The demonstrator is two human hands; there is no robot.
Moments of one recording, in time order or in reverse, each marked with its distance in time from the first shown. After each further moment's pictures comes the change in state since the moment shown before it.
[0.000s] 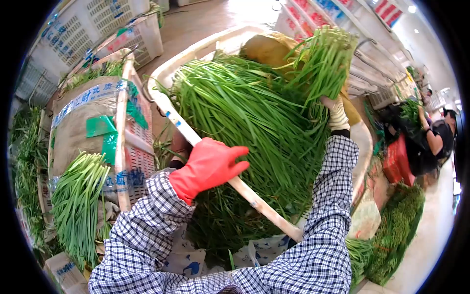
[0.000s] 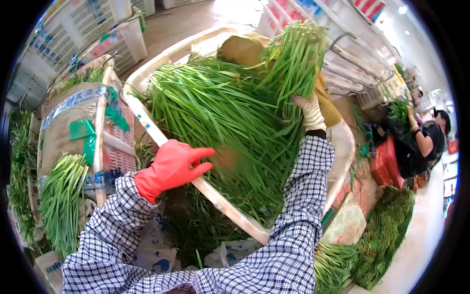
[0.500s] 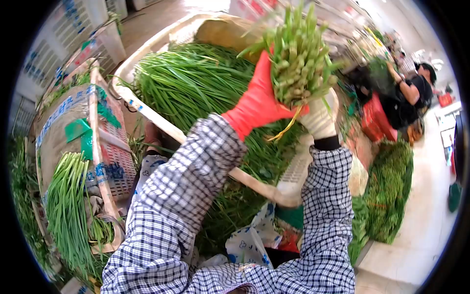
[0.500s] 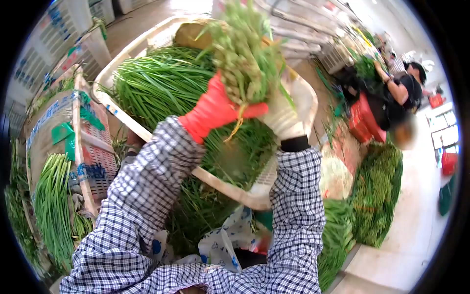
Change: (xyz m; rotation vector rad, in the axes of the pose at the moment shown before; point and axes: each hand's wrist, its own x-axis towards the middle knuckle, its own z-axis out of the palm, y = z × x) left_hand 0.134 0.119 0.057 -1.251 0.275 0.298; right_hand -0.163 -0.115 0.058 0.263 -0.016 -0.062
